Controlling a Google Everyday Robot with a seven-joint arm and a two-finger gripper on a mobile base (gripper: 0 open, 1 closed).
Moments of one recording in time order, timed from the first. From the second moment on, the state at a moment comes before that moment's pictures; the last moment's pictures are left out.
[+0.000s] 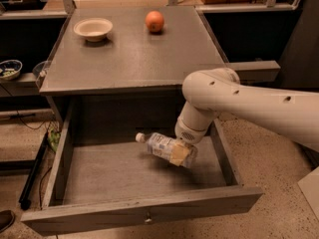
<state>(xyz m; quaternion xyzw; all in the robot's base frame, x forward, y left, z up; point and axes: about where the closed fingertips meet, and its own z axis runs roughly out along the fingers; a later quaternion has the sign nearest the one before) 0.524 -0.067 0.669 -0.57 0.82 0.07 0.09</state>
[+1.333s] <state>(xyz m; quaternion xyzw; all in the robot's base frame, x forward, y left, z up) 0.498 -0.078 0.611 -0.55 0.82 0.13 0.06</state>
